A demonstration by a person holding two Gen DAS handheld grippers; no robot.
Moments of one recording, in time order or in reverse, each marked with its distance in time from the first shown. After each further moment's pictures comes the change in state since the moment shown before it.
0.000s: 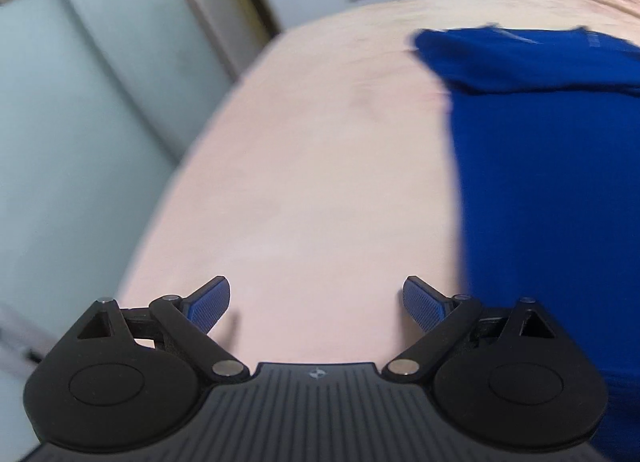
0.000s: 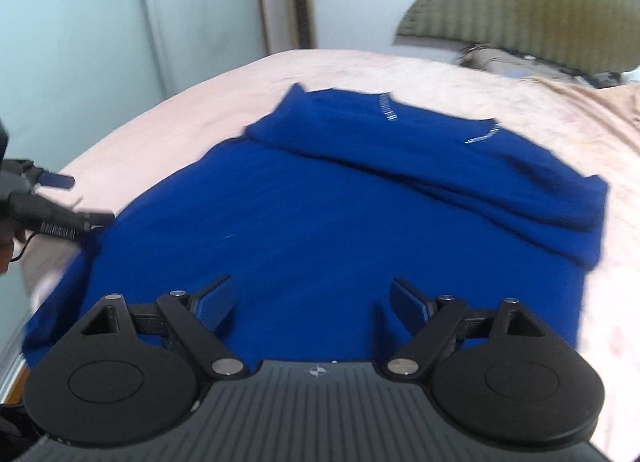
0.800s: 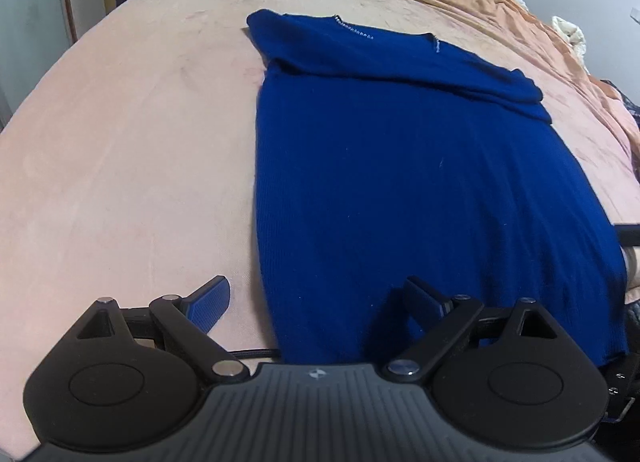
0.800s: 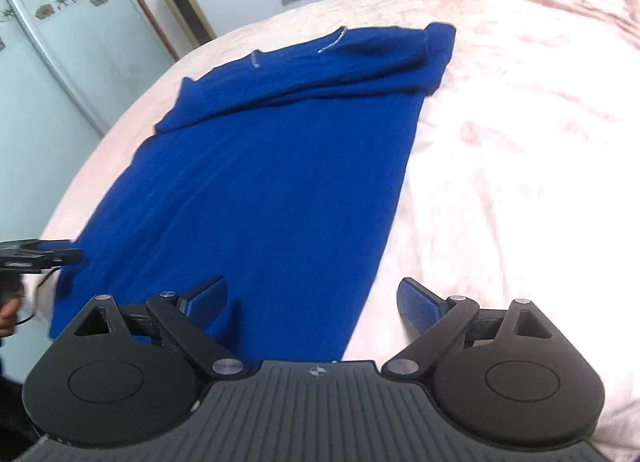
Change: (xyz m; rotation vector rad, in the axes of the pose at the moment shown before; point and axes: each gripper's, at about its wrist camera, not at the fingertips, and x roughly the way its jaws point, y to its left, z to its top) left arm 0.003 -0.016 -0.013 -0.020 0.048 -0.634; right arm -0.107 -0.080 -0.089 0.429 0.047 -0.029
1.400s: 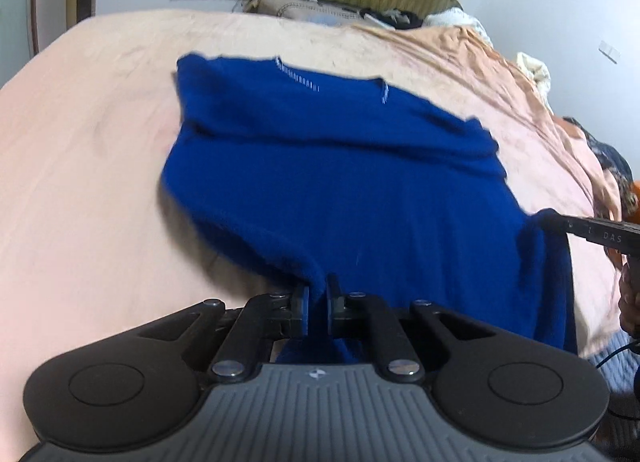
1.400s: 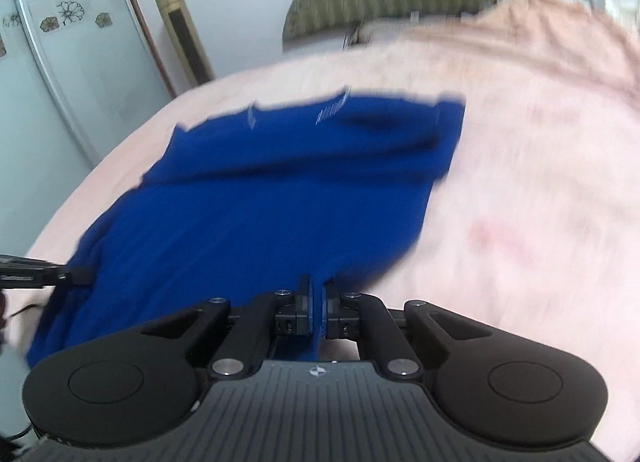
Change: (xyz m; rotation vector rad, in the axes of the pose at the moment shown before) left arm 0.021 -0.044 0.059 -0.031 -0.089 -0.146; right arm 0.040 0.009 0.075 -0.119 -0.205 -0.154
